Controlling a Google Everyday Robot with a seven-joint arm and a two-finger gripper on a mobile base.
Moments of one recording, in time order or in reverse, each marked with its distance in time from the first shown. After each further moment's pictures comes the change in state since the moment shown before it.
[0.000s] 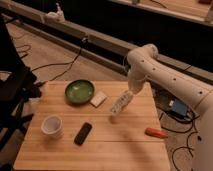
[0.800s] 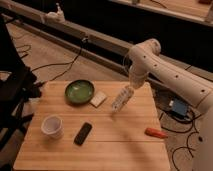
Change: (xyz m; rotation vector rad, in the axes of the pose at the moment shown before) arm 0.002 -0.001 -0.002 0.003 0.006 0.007
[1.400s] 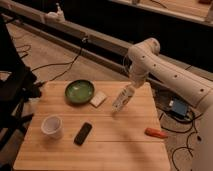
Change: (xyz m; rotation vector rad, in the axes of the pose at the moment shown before) arm 0.011 -0.005 -0.004 -0.009 0.067 -0.026
